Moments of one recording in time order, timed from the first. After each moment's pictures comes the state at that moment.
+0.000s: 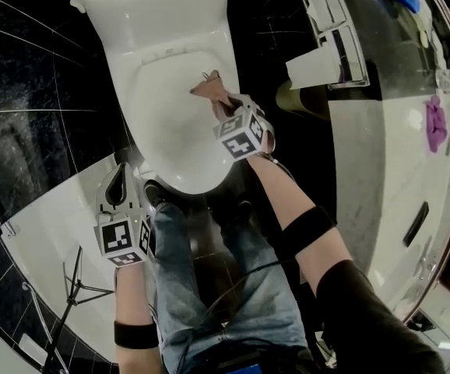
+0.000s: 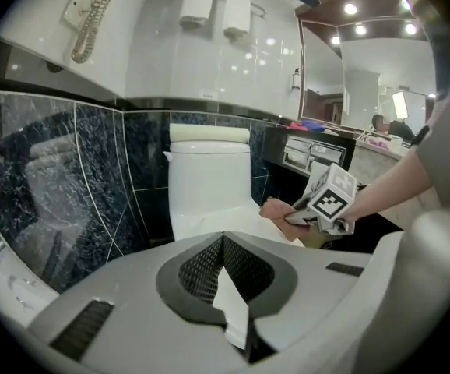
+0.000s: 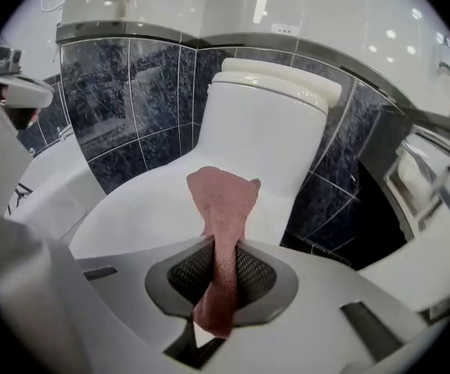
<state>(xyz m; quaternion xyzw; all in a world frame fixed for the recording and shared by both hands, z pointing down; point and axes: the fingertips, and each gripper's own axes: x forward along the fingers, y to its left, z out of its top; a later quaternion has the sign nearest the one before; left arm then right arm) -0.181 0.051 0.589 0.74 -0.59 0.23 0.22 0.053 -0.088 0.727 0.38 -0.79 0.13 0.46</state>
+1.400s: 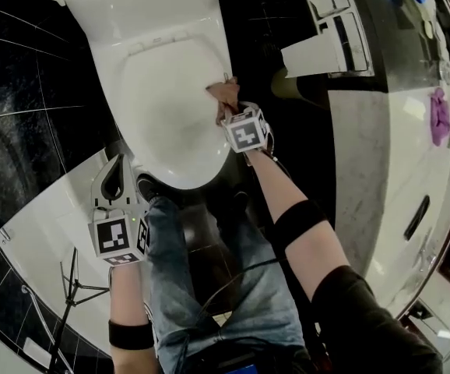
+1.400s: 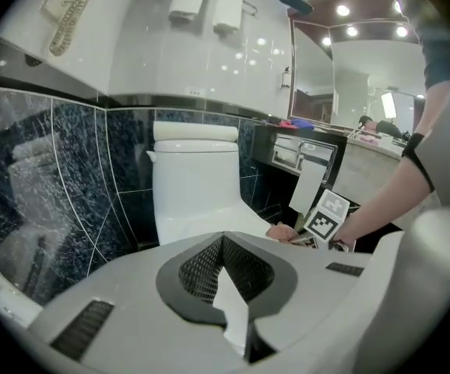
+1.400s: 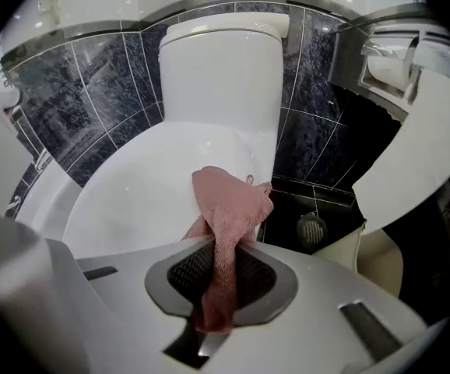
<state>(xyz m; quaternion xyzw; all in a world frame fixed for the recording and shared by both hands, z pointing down) -0.156 0.034 0.598 0.76 -0.56 0.23 0.21 0.109 -0.044 0.808 0.43 -0.72 0.30 0.45</state>
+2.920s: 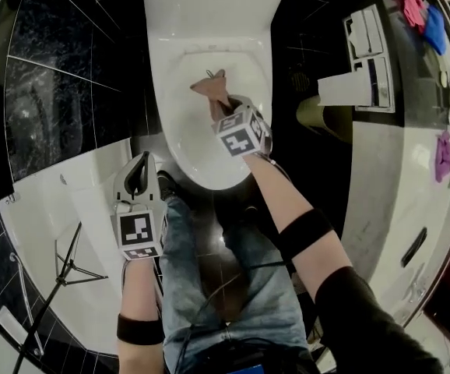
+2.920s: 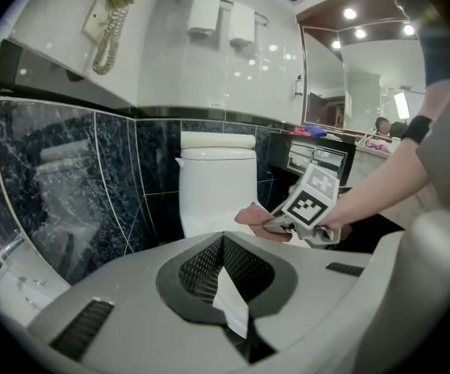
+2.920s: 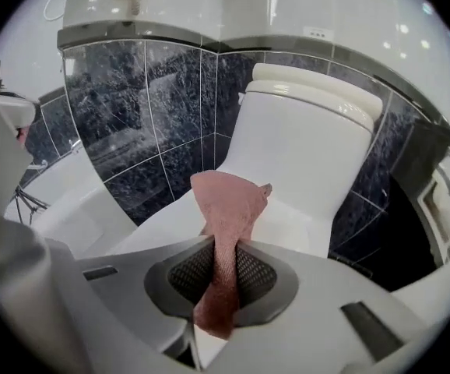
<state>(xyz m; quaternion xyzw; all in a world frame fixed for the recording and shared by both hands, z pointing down) -0.202 0.067 0.566 0.73 -0.60 0.23 0.21 -0.058 -0.077 0.717 0.34 -0.82 0.14 0.44</state>
